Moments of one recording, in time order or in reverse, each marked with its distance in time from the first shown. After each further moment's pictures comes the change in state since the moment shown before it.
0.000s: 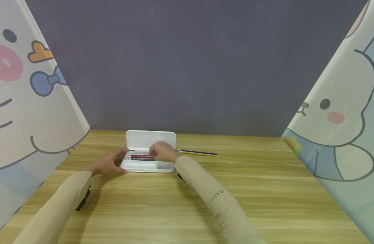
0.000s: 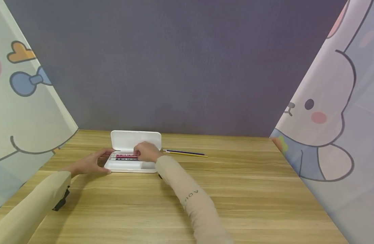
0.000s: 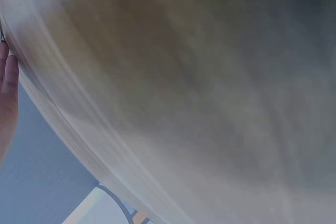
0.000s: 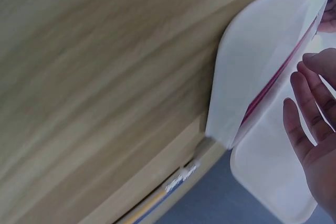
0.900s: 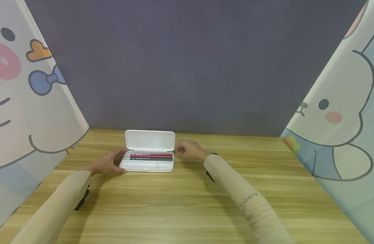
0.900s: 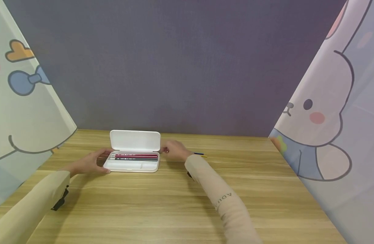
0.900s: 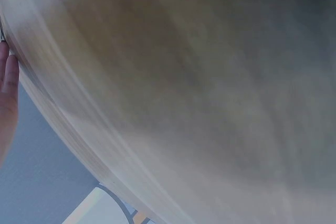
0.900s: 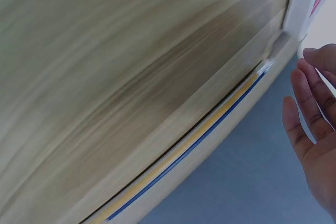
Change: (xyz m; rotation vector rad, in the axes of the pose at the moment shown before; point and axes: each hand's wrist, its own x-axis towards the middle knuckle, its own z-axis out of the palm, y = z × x) left_hand 0.002 -0.004 0.000 -0.003 -0.012 0.016; right_hand -0.072 0.069 -0.026 0.053 0.083 0.045
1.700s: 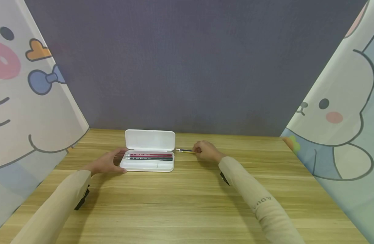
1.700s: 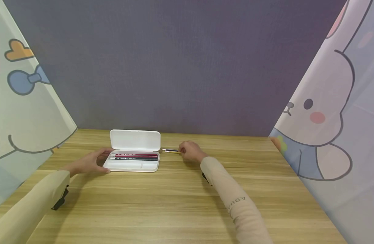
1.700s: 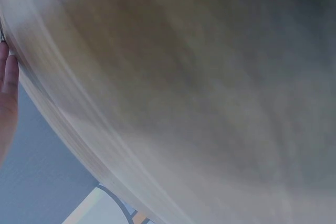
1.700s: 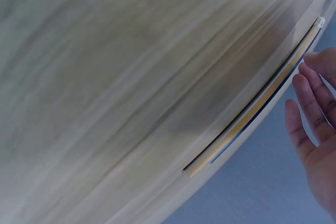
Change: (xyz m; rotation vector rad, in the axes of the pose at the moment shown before) left_hand 0.000 0.002 0.000 0.030 0.004 -0.002; right_hand -0.039 0.052 -0.006 0.000 0.029 0.041
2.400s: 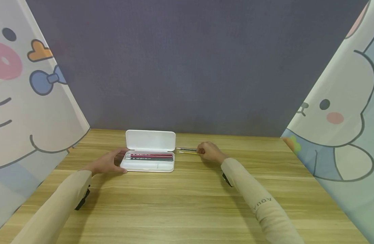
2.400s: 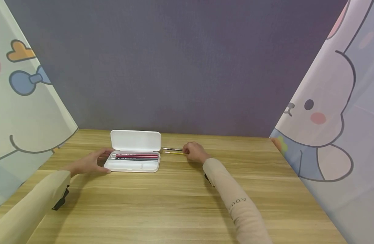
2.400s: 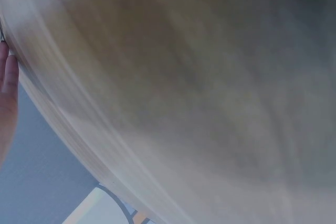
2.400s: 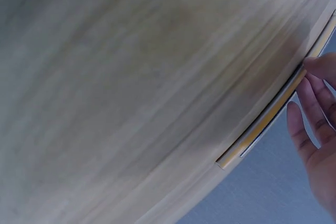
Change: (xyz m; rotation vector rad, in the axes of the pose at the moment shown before) left_hand 0.000 -0.002 0.000 -0.035 -0.011 -0.007; right_hand -0.010 0.011 0.003 0.000 0.013 0.050
